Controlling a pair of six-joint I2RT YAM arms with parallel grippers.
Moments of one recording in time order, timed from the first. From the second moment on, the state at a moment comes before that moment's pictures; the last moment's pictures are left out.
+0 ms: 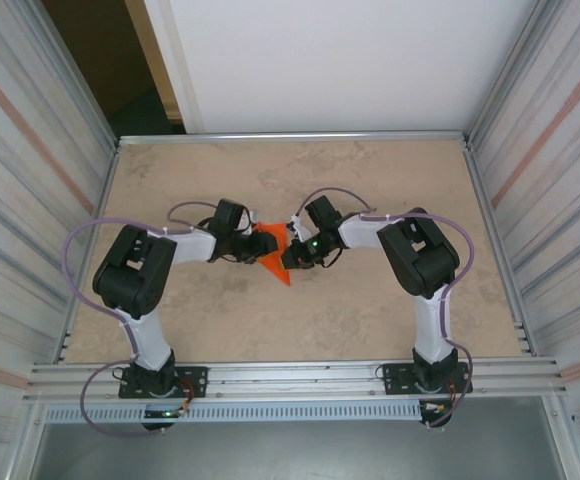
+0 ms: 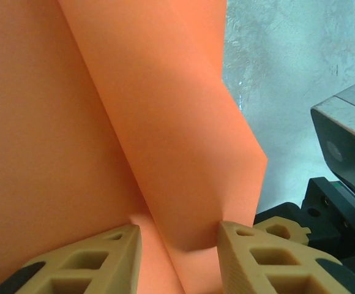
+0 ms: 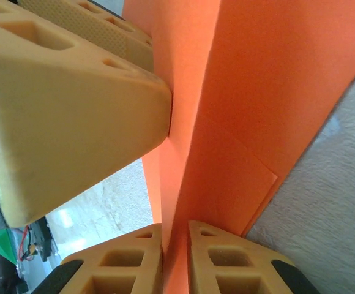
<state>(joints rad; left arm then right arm) -0.43 1.83 0.91 -0.03 0.53 -0.72 0.59 2.04 1.18 -0.26 -0.75 0.37</state>
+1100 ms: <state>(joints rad) -0.45 1.88 1.03 -0.21 0.47 -0.72 0.63 1.94 1.04 -0.20 -0.69 0.53</state>
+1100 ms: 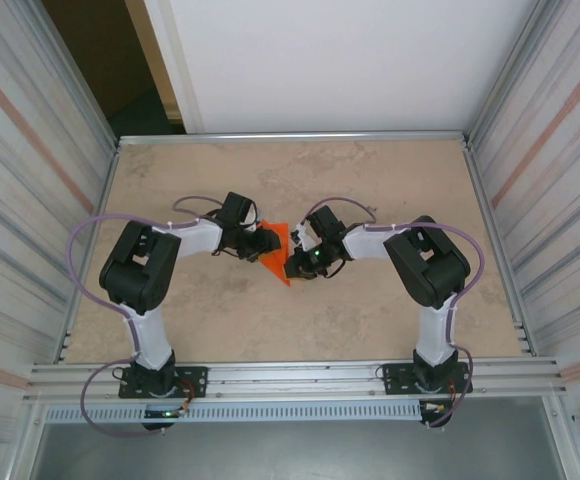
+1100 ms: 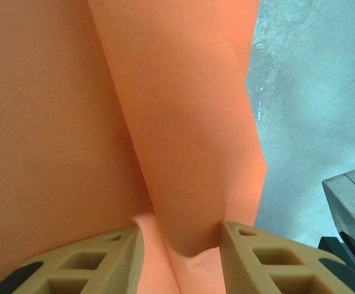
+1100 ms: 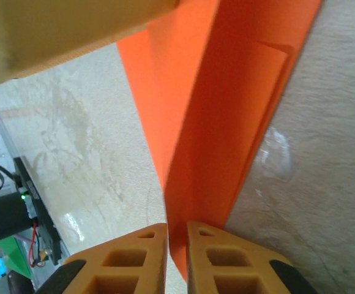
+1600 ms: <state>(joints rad) -0.45 1.90 1.09 -0.30 0.45 -0.72 0.63 1.88 1.01 -0.19 -0.61 0.56</state>
